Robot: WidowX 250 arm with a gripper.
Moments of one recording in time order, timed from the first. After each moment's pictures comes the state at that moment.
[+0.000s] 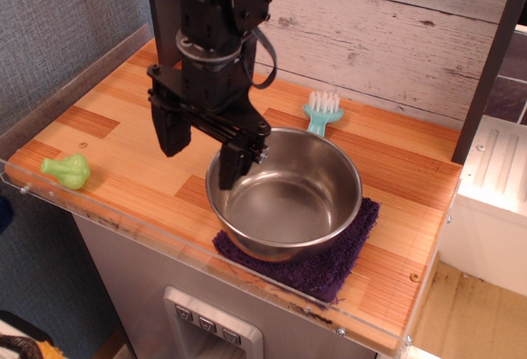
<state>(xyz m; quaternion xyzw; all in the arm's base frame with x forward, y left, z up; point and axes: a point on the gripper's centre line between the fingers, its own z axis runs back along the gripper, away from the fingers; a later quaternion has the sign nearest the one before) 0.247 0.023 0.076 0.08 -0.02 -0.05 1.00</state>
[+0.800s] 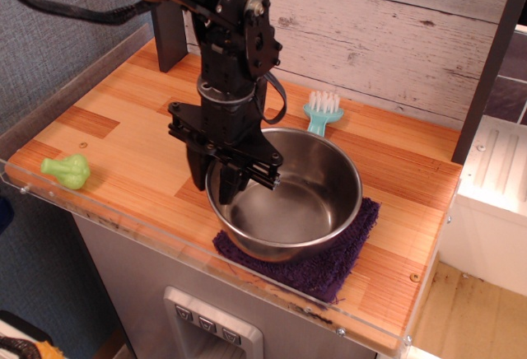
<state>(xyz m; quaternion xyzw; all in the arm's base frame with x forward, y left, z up) 0.260 0.014 0.039 0.07 -0.02 -0.05 1.00</state>
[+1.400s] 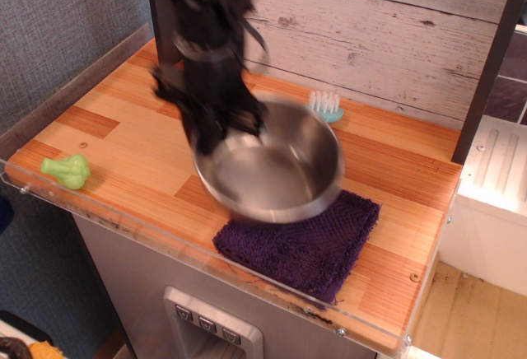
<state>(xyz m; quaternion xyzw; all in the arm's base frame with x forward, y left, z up) 0.285 0.047 0.070 0.05 -0.07 0.00 1.00</state>
